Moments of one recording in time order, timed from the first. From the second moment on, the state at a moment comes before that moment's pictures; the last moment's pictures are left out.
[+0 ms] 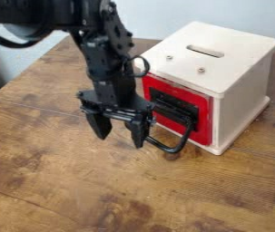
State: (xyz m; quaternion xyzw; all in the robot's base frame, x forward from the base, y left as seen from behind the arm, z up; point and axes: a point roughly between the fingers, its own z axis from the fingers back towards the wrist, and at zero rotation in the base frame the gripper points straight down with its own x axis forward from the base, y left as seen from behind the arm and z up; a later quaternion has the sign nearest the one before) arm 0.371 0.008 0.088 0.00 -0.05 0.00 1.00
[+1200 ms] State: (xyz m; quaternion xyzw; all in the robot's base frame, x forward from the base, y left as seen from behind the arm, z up) arm 0.363 0.008 0.108 0.00 -0.05 0.01 1.00
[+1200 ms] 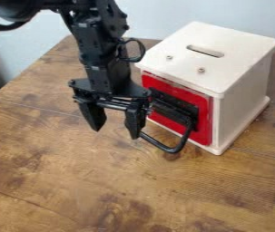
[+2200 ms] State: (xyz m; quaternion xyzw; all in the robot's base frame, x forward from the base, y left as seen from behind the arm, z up) arm 0.360 0.007 0.102 0.00 -0.06 0.02 1.00
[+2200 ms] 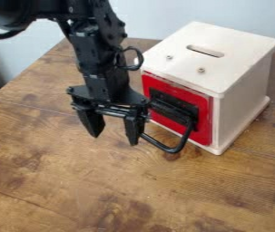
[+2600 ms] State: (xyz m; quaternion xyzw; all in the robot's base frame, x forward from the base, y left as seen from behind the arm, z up) arm 0.361 0.007 0.088 0.00 -0.05 0.01 1.00
